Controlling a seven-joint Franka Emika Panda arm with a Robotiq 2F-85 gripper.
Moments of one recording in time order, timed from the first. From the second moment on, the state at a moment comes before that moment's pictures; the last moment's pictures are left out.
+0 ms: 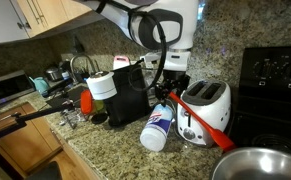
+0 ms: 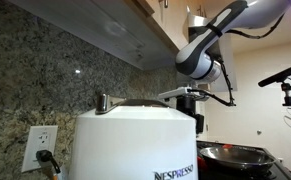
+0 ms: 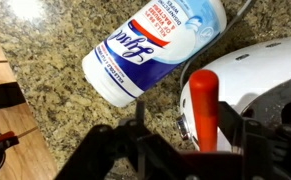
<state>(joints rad) -0.07 0.41 -0.09 -1.82 0.28 2.18 1.47</state>
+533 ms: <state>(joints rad) -0.10 0.43 -0.11 -1.81 0.29 2.17 1.46</state>
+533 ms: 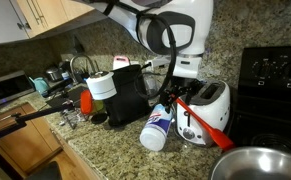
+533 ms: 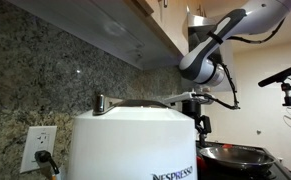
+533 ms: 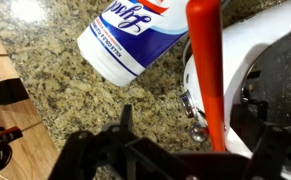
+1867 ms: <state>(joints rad) -0.10 0.45 -0.11 -1.79 0.29 2.13 1.42</state>
